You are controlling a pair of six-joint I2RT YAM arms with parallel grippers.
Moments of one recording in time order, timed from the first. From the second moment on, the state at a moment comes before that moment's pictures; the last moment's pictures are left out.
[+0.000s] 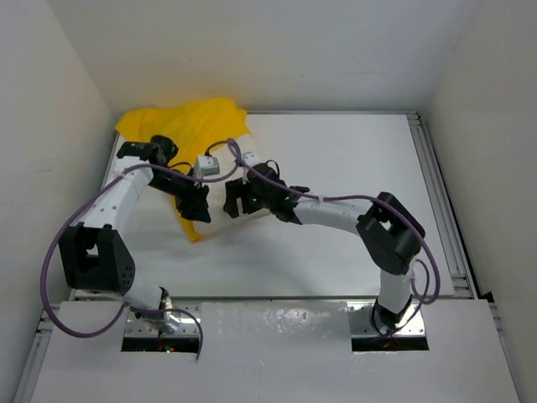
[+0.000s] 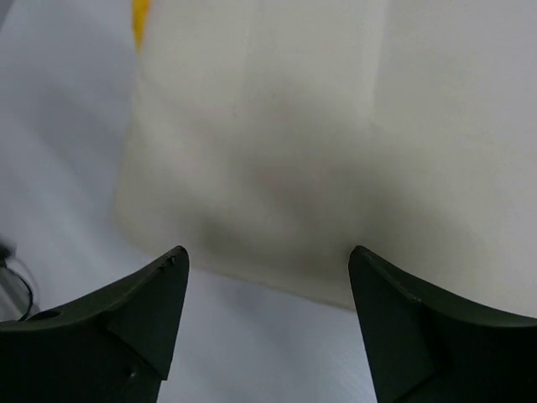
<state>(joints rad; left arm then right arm) -0.07 1.48 1.25 -1.32 0.84 1.10 0.86 1.93 1.24 0.10 0.02 0.40</state>
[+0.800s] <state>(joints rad) -0.28 2.31 2.02 -0.50 -0.10 0.55 0.40 2.16 1.44 0.12 -0.43 0.55</state>
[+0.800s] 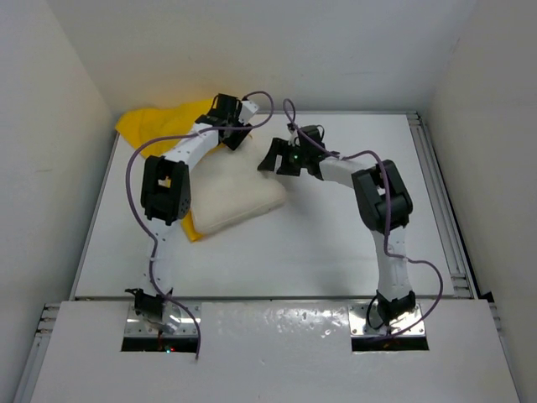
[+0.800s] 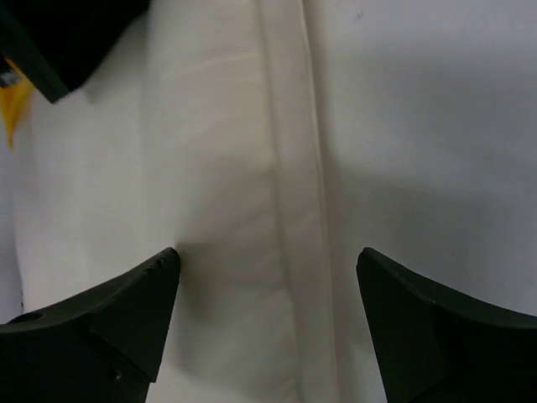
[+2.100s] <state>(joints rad) -0.66 1.58 1.78 -0.89 0.40 0.70 0.70 1.40 0.88 0.37 -0.11 0.66</state>
